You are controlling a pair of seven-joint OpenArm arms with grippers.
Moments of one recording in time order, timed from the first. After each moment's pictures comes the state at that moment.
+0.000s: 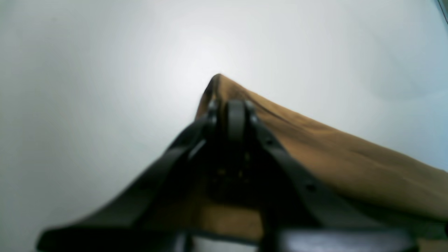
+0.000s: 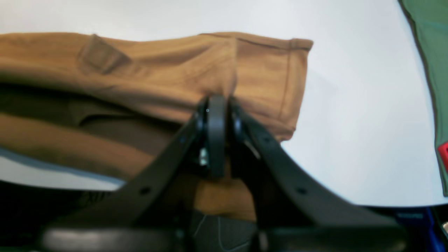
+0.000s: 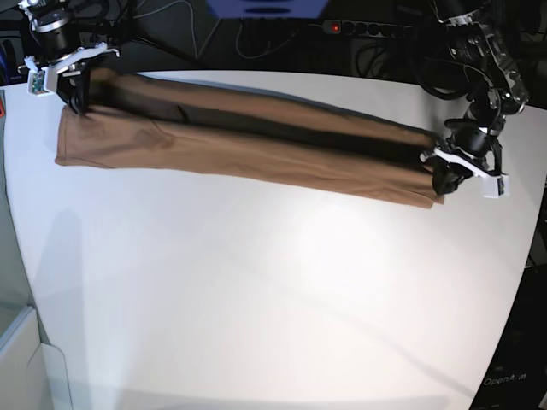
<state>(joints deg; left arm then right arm) 12.1 -6.2 -33.0 90.4 -30.6 -31.2 37.5 -39.0 -2.5 41.8 101.8 7.0 41.1 -2.9</state>
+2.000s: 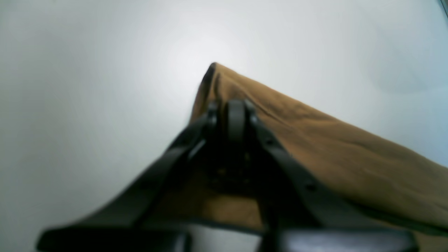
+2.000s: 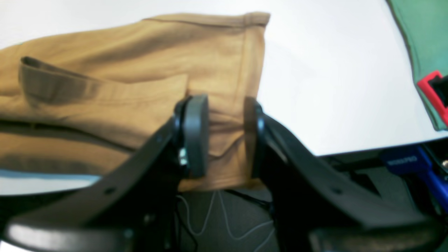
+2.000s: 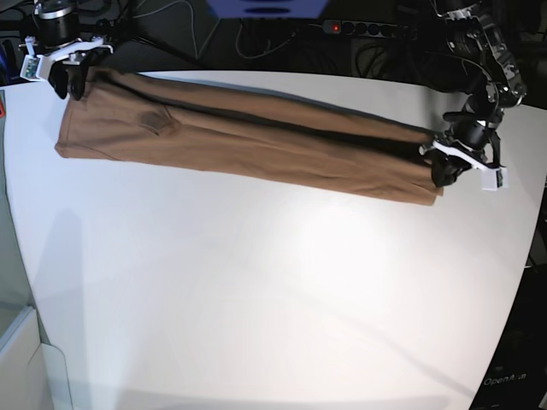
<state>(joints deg) 13.8 -5.9 -33.0 90.5 -30.8 -31.2 37.1 -37.5 -7.0 47.6 98.7 7.4 40.6 -3.1</state>
